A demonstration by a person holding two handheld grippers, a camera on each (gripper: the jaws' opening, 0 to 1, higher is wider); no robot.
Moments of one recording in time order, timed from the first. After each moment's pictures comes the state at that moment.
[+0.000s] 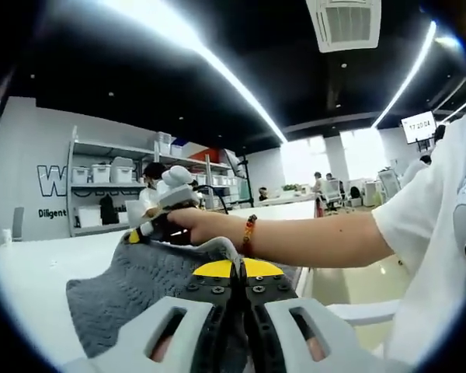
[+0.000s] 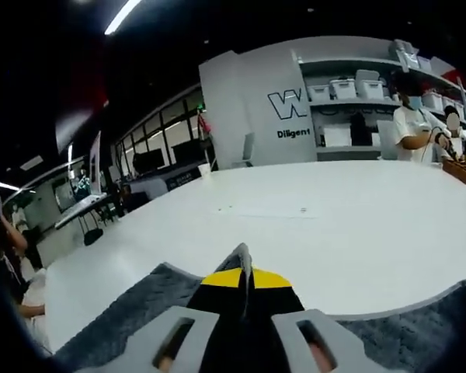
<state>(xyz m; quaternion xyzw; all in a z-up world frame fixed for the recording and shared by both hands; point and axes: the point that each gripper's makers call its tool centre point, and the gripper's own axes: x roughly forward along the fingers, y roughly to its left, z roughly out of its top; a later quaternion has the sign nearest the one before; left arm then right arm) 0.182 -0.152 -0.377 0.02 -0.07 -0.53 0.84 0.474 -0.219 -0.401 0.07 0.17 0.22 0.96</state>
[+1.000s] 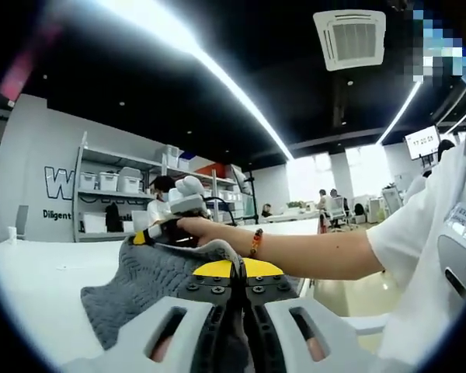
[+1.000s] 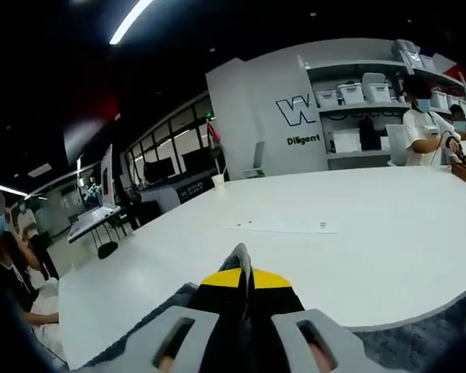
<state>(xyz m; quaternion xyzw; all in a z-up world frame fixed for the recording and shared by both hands) 0.180 -0.119 -0.350 -0.01 -0.09 -0.52 0.85 0.478 -0.196 -0.371 0.09 0.16 0.24 0.95</state>
